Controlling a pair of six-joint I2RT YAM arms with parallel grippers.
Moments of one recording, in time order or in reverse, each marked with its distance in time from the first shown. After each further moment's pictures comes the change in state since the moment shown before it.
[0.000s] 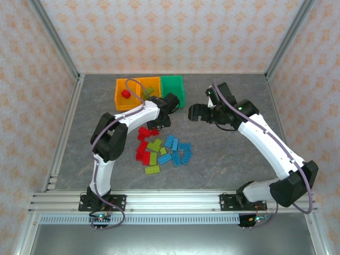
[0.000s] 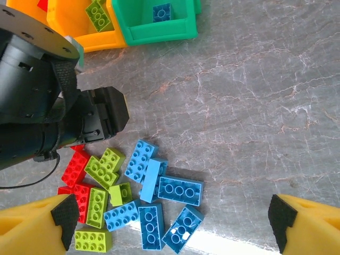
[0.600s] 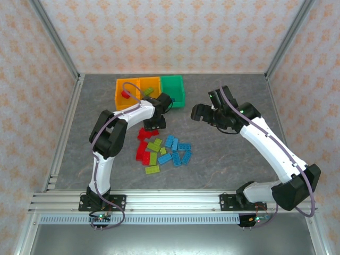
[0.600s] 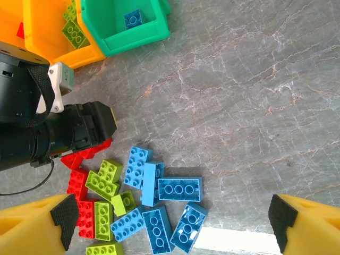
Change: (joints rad) left arm 0.077 0.023 -0.066 0.067 0.119 0.128; right arm 0.005 -0.039 -0.046 -0.002 0.056 0.163
